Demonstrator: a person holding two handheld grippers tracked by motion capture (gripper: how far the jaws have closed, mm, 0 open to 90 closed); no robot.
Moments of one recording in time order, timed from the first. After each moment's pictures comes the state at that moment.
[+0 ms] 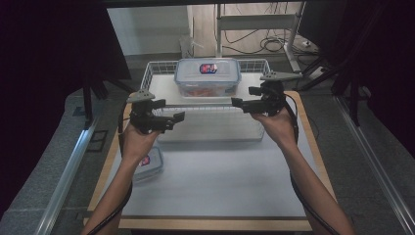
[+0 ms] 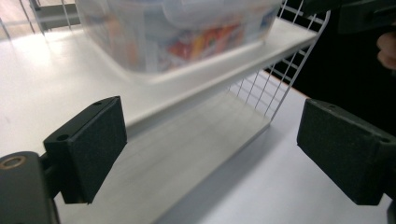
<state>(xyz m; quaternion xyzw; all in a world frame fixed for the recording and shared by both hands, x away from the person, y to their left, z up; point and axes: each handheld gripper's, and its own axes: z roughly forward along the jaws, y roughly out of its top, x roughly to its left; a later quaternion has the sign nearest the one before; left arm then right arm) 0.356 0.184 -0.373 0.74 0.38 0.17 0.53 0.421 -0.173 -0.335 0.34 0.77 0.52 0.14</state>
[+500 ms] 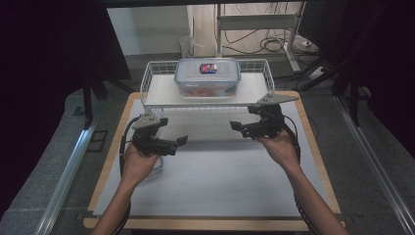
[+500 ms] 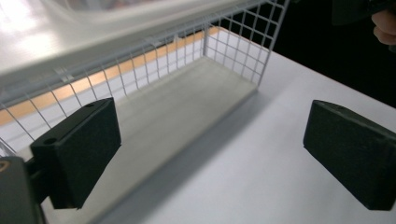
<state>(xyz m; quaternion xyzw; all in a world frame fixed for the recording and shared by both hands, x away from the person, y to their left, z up) 0.314 0.174 -0.402 0.77 0.36 0.18 0.50 0.380 -0.173 -0.369 0.31 0.80 0.50 0.14</state>
